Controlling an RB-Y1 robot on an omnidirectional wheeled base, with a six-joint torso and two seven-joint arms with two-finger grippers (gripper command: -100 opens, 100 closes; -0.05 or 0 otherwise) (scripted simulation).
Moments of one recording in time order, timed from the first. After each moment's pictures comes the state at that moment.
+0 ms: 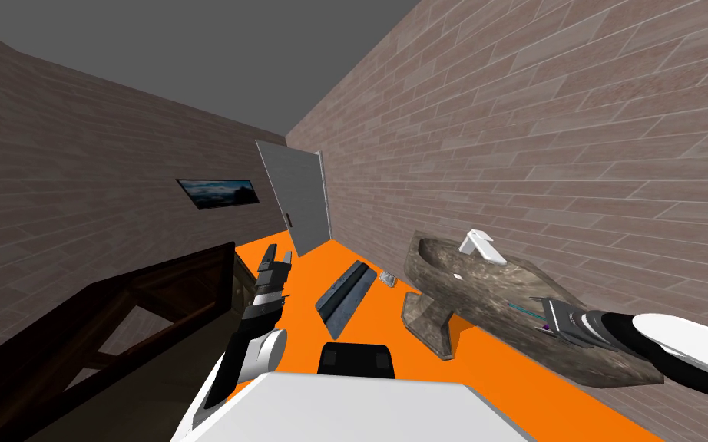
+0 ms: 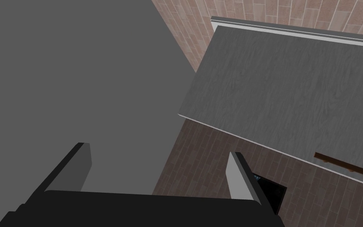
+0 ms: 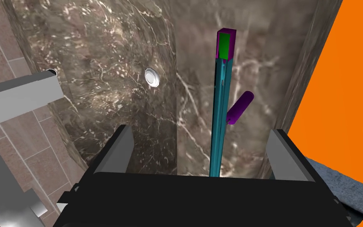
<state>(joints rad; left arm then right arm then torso) 0.54 -0.01 0.03 -2.22 0.10 -0.44 -0.05 0.40 -1.45 0.03 -1.10 1.33 -0.56 0.13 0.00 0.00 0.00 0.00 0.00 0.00</state>
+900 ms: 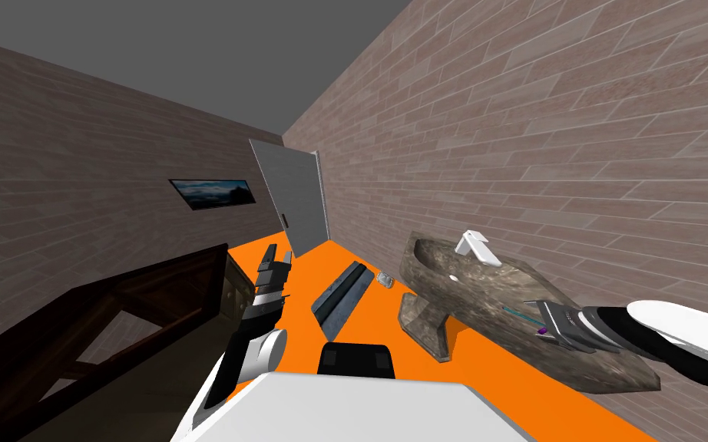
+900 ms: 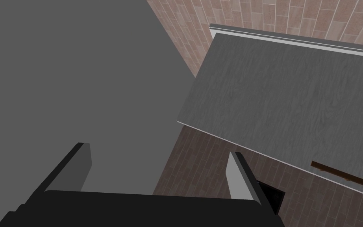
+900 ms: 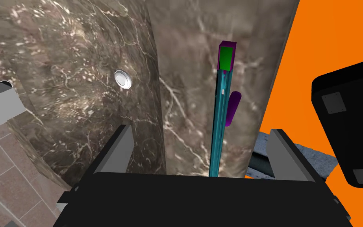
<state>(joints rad) 0.54 -0.01 0.03 -2.22 0.10 -0.44 -0.05 0.42 -1.53 0.03 -1.15 1.28 -0.76 0.07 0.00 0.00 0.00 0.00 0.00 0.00</state>
